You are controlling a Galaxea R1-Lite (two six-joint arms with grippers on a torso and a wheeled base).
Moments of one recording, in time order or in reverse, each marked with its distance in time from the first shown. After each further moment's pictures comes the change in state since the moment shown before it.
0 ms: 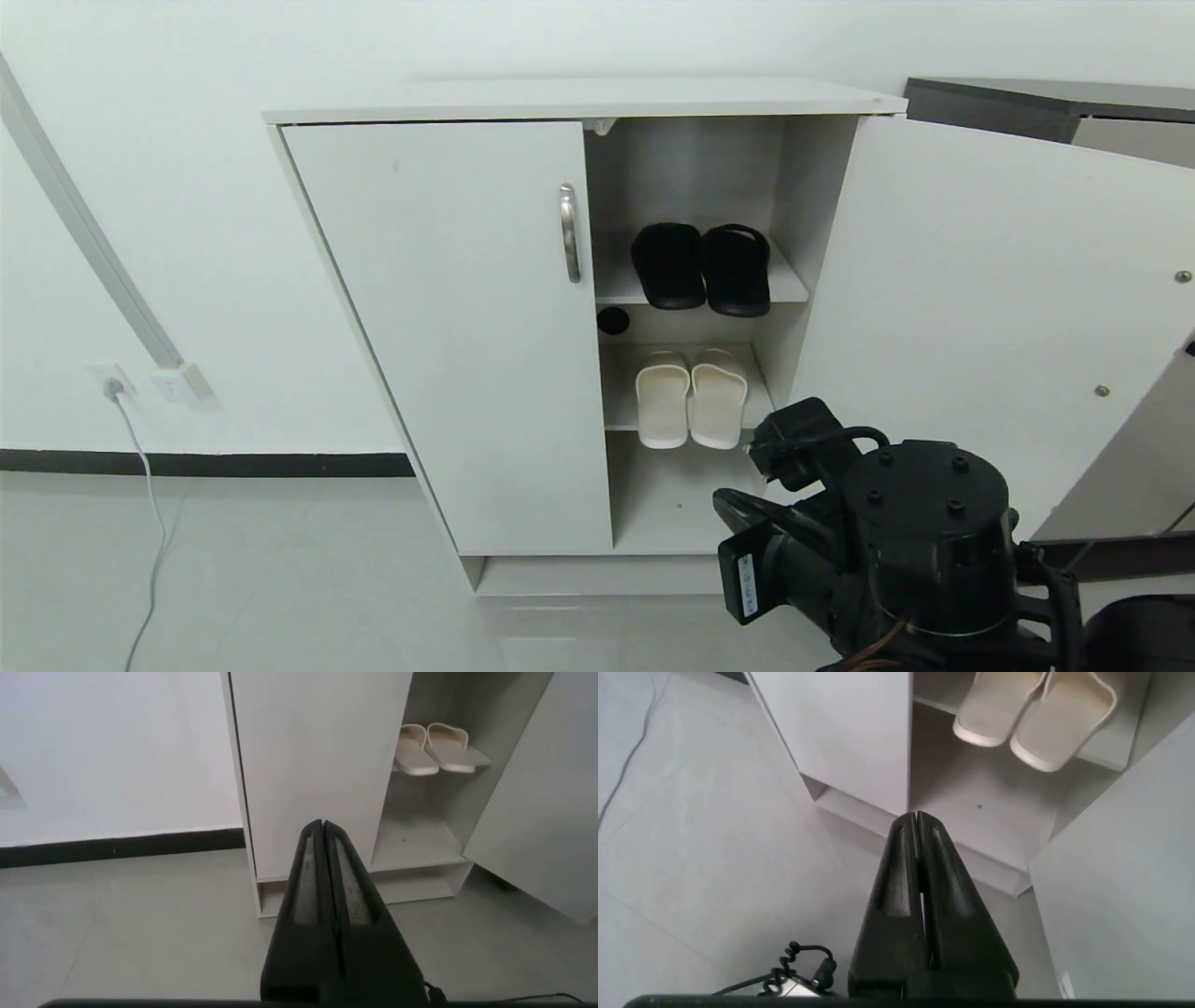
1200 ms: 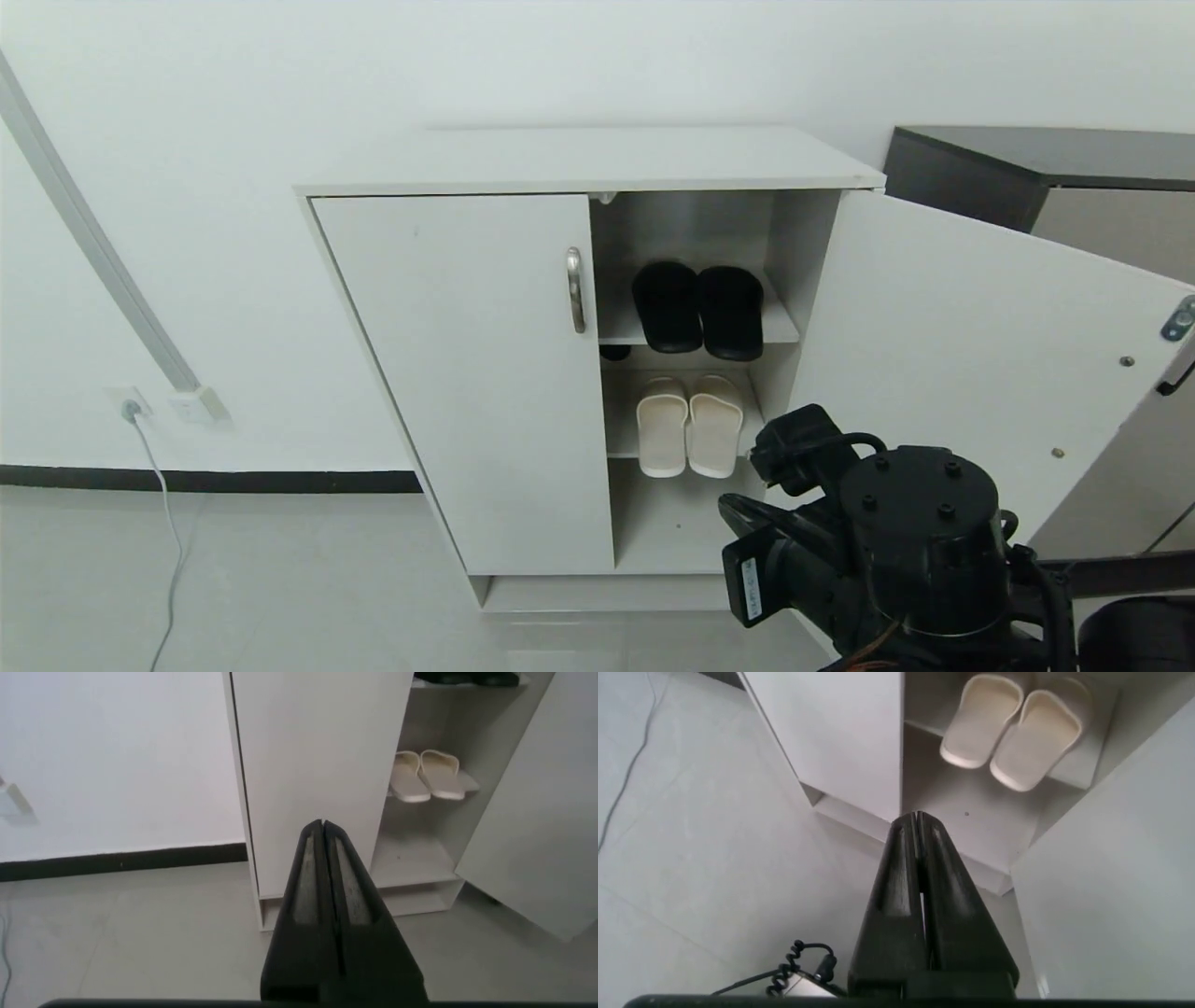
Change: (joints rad) left arm 0.000 0.000 0.000 0.000 0.002 -0.002; right arm -0.007 0.010 0.013 0.001 -0.003 -0.001
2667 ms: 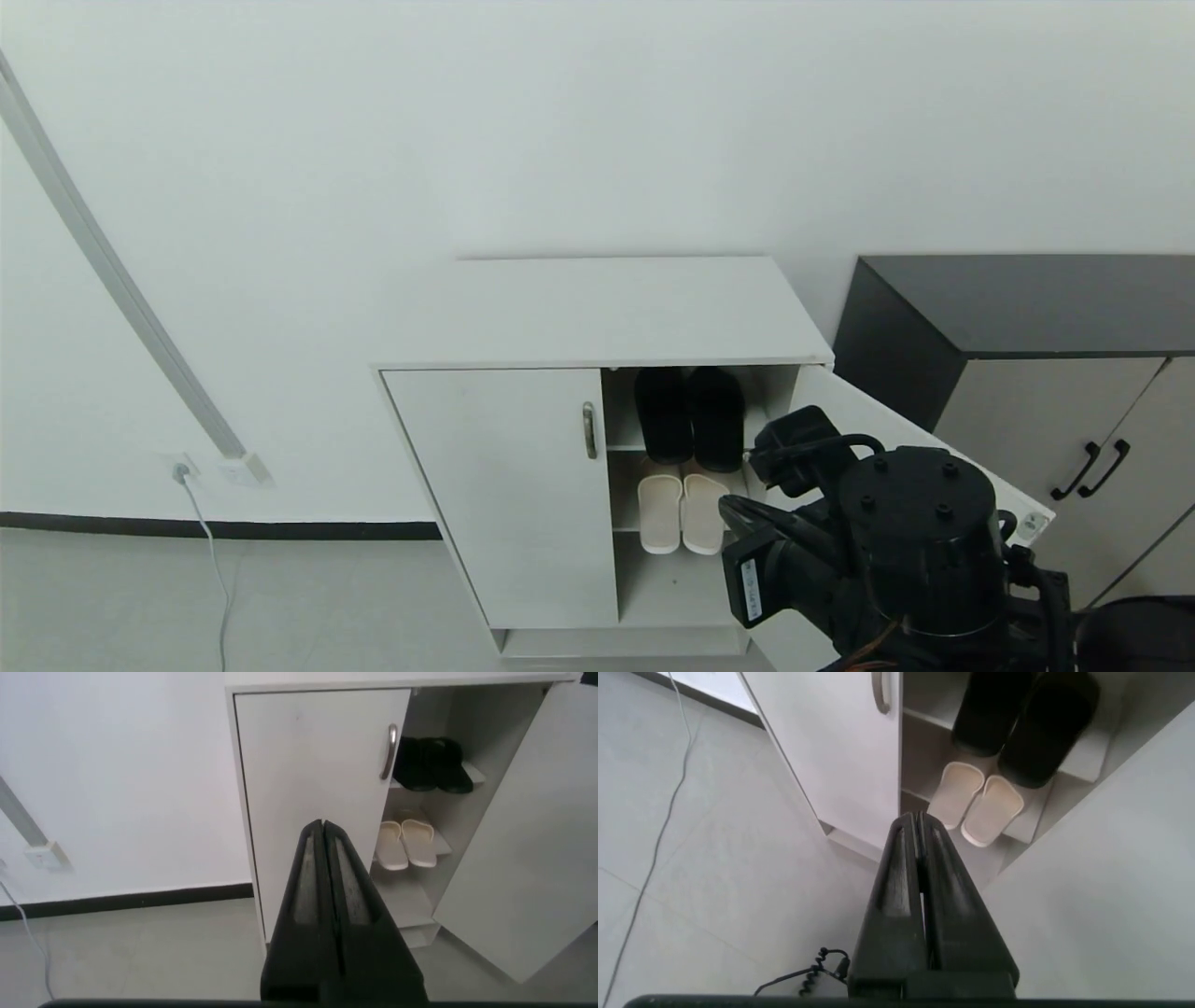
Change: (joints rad) left arm 0.001 0.000 0.000 0.000 0.000 0.000; right arm 0.000 0.001 0.001 0.001 0.000 -0.005
